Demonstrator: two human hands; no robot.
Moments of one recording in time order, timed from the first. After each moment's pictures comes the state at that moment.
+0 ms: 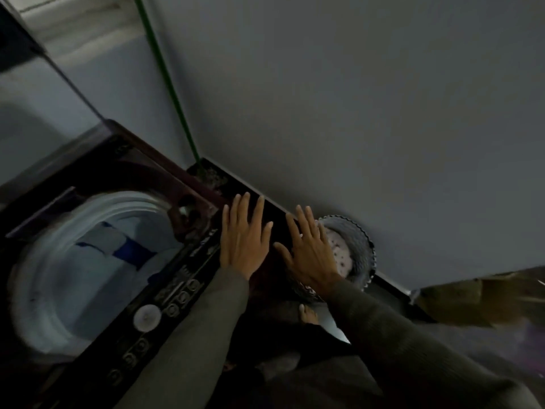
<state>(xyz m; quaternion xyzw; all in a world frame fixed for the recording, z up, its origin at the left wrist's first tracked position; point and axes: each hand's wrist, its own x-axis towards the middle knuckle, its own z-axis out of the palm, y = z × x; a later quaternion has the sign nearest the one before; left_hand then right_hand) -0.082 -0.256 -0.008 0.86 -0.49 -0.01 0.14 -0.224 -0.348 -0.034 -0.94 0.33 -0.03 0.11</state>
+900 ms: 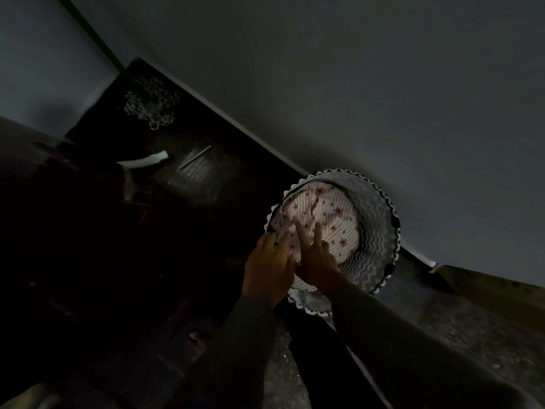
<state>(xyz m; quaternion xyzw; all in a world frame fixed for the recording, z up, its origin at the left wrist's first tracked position) -0.189 -0.421 -0.337 0.82 -0.48 -0.29 0.12 -0.292 -0.513 -0.389 -0.81 0.42 0.26 0.32</state>
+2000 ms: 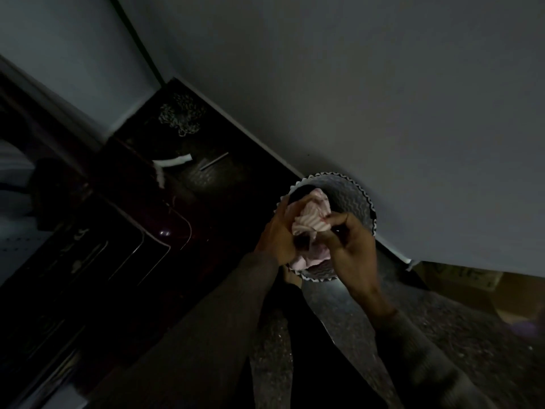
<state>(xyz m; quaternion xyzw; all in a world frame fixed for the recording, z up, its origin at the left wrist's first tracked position) -0.184 -0.415 -0.164 0.76 -0.34 -0.45 0.33 -0.319 -0.478 -0.119 -0.63 0.44 -0.23 0.59</state>
